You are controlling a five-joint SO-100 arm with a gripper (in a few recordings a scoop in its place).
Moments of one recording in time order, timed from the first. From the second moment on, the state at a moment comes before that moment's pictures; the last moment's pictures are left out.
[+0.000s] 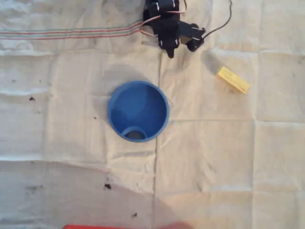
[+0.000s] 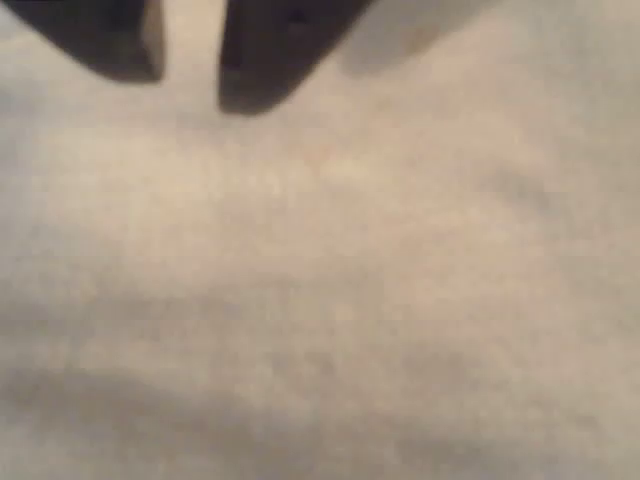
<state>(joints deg) -22.6 185.4 170.2 73.7 13.0</state>
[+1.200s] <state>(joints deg) -45.1 86.4 71.1 82.4 -16.0</state>
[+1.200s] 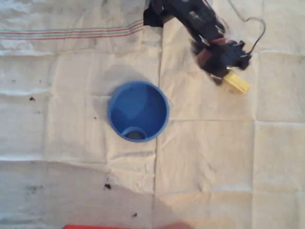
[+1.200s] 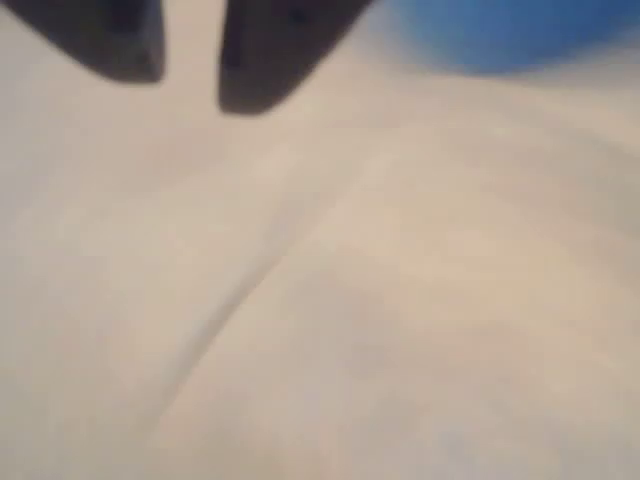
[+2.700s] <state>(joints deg) -50.6 67.4 63.1 87.0 -89.6</state>
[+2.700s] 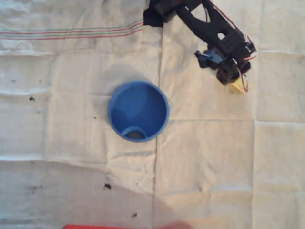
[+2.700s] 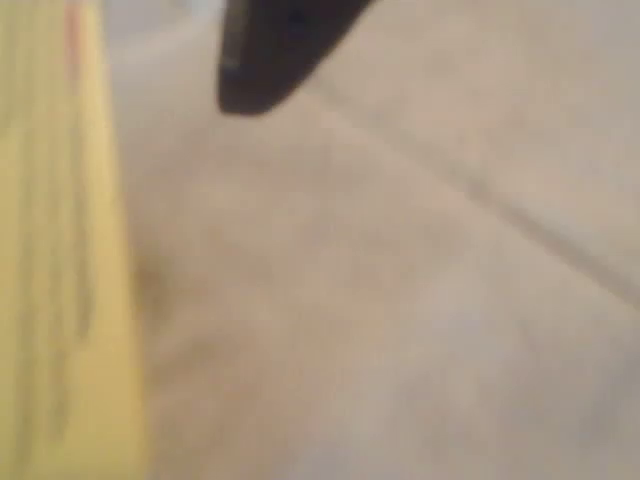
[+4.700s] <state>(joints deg) -36.0 72.4 55.8 93.3 -61.0</state>
